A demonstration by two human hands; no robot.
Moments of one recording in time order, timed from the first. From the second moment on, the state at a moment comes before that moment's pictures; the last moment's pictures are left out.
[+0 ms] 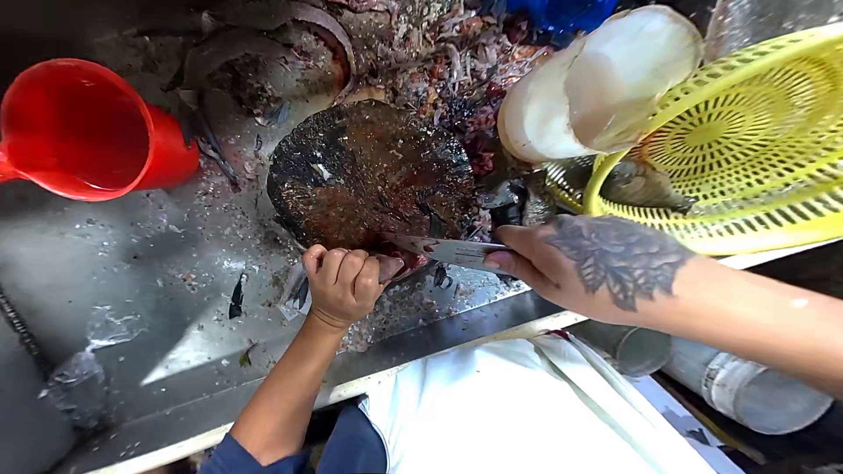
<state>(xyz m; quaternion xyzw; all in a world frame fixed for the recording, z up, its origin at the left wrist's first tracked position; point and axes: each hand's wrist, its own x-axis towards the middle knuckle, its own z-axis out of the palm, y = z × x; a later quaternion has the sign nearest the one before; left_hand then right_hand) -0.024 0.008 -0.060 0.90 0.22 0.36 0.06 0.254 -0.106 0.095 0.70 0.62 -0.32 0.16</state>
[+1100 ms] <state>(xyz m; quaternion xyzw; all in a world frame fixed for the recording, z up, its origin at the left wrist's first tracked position) 0.006 0.031 -0.039 0.95 0.26 0.12 0.12 0.284 -0.095 0.071 0.65 0.62 -0.37 0.26</state>
